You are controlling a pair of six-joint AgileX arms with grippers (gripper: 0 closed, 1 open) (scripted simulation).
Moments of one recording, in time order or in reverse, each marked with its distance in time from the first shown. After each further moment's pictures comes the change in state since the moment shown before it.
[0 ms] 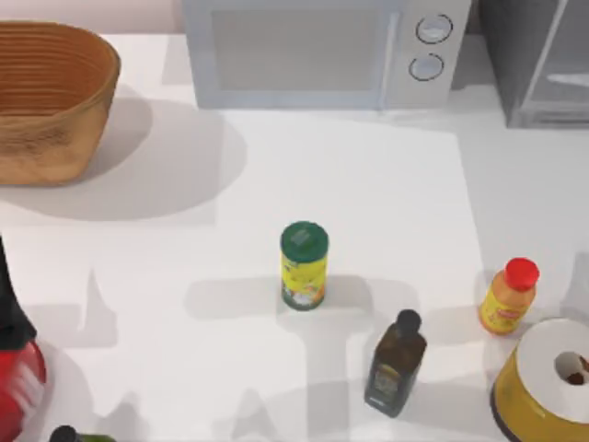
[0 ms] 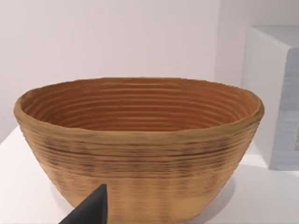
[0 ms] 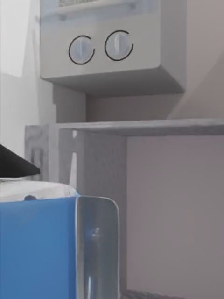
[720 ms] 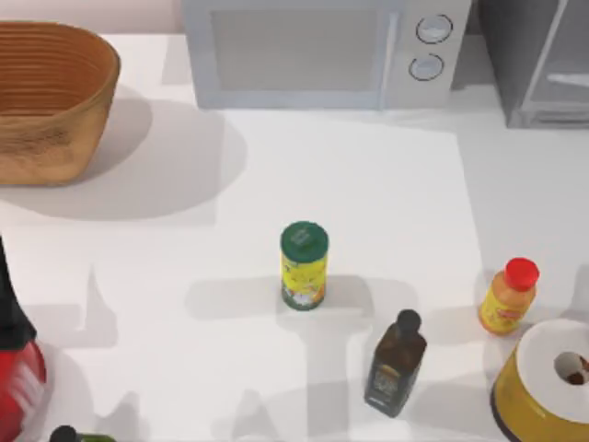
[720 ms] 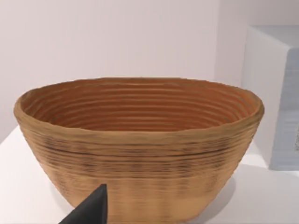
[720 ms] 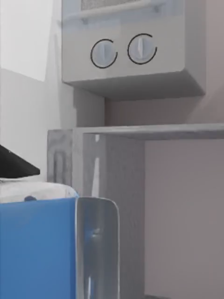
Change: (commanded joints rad) left arm 0.000 0.000 0.000 0.000 0.000 0.000; right arm 0.021 -0.126 -0.055 -0.090 0.015 0.000
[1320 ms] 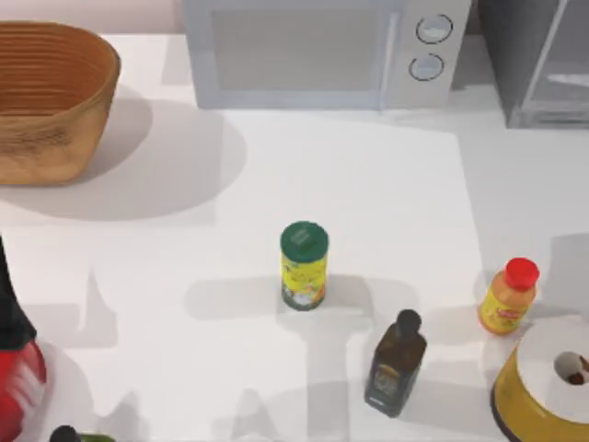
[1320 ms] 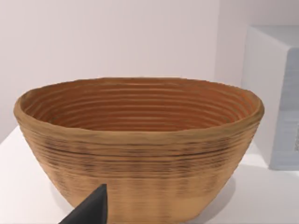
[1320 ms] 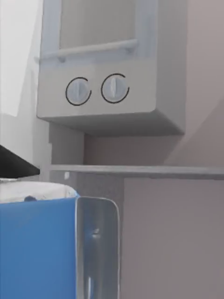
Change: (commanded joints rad) left arm 0.000 0.000 0.000 0.000 0.000 0.000; right arm 0.004 0.372 0.132 0.246 -0.099 0.007
